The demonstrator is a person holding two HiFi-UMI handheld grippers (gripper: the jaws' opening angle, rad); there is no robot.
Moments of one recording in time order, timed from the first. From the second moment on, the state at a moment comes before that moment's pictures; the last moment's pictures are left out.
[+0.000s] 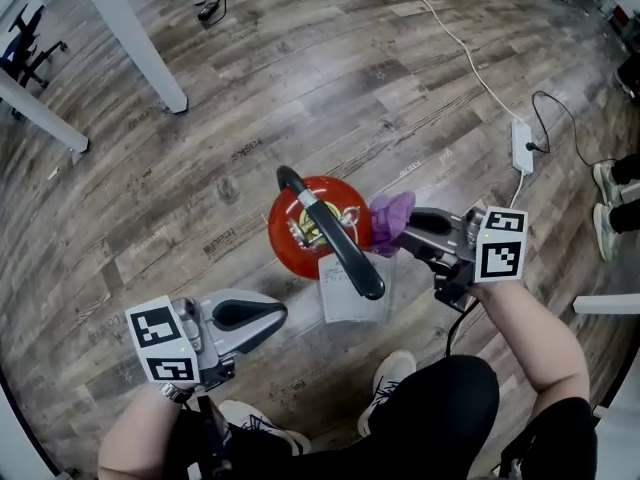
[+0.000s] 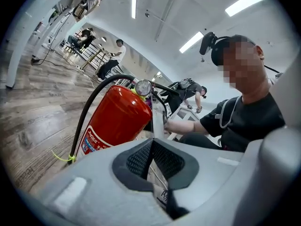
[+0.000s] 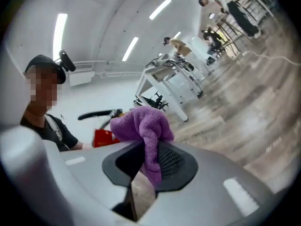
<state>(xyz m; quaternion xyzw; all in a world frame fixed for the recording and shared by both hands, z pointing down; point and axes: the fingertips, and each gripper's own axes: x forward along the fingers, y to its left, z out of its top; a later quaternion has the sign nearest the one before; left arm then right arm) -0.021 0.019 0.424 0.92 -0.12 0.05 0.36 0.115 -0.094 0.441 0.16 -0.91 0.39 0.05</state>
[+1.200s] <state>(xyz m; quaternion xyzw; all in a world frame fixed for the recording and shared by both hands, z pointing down) -0.039 0.003 0.405 0.94 -0.12 0.00 0.33 -0.014 -0.090 0.340 -0.13 -0.84 -0.03 0.52</state>
